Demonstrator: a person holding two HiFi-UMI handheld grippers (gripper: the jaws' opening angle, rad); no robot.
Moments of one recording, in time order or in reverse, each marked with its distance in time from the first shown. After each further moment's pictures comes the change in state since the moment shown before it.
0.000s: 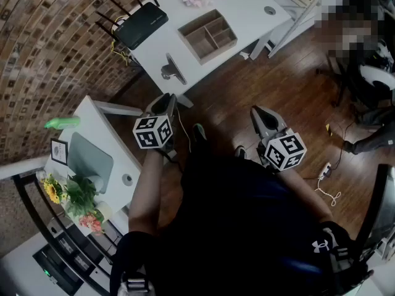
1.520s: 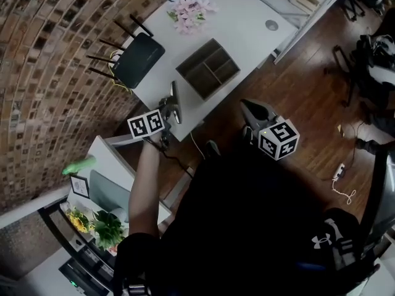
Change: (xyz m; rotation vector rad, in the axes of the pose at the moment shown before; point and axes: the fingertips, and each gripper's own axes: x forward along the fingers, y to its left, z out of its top) left arm 0.129 0.107 0.039 -0.187 0.337 -0.007; right arm 0.157 -0.048 0.064 0.059 -0.003 0.074
